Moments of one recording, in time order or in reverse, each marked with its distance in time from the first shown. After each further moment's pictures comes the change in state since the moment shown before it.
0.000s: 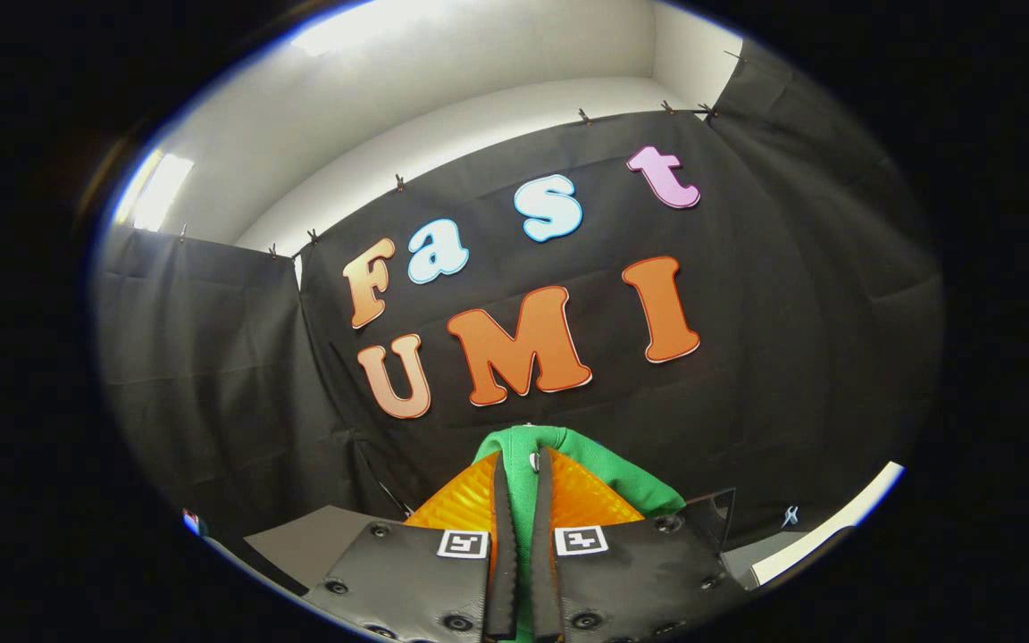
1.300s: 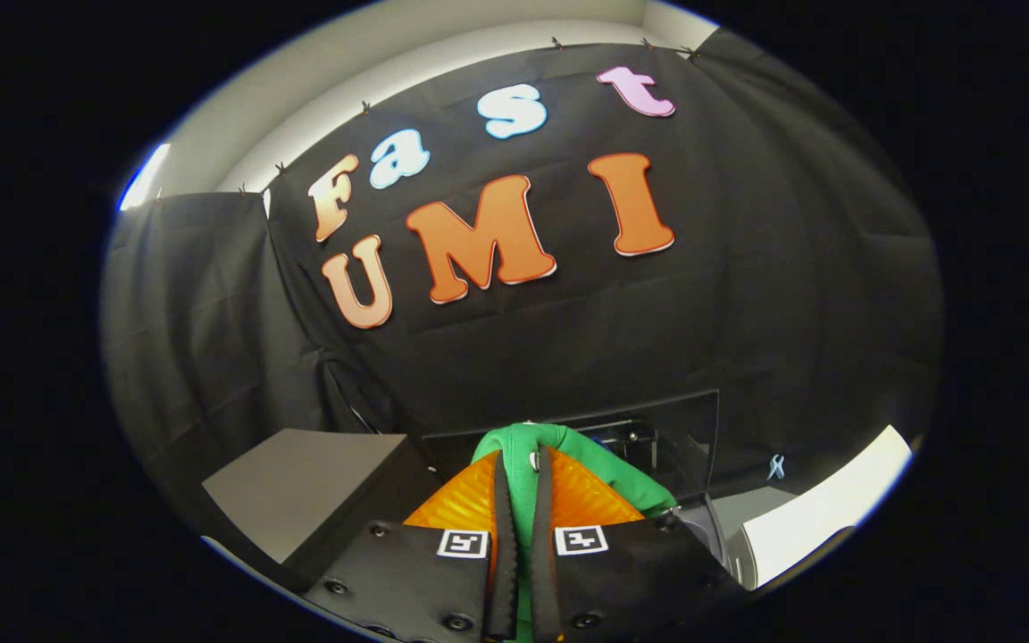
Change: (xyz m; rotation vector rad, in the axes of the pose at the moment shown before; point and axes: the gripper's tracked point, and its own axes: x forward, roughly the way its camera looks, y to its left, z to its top) arm 0.013 -0.076 -0.160 0.012 0.310 -0.065
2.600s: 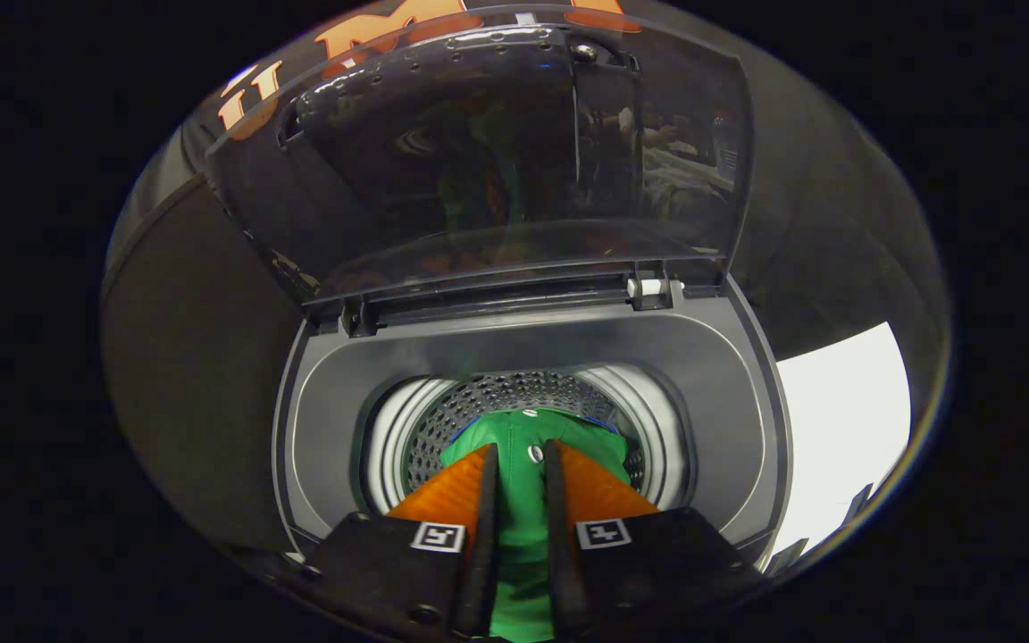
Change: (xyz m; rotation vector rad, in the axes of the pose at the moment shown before) arm 0.066 -0.103 -0.277 -0.003 0.667 -0.234
